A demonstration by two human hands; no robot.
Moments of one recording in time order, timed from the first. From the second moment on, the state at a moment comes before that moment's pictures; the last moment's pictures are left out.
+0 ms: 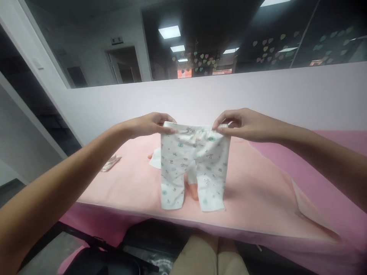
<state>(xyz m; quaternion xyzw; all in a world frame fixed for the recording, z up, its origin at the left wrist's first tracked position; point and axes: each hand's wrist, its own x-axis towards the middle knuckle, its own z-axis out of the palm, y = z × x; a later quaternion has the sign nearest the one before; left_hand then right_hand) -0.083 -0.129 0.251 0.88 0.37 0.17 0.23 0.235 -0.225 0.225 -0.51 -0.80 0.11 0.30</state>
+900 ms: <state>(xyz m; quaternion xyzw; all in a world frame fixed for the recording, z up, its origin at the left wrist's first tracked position) -0.062 -0.151 0.167 0.83 0.30 0.30 0.37 0.254 -0.269 0.155 -0.45 -0.88 0.08 0.15</state>
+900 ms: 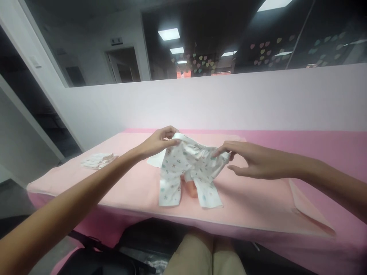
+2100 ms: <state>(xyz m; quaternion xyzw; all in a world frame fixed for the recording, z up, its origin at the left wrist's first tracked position) -0.014 -0.217 0.219 0.83 0.19 0.46 0.26 0.185 -0.286 0.241 -0.33 -0.87 -0.08 0.36</state>
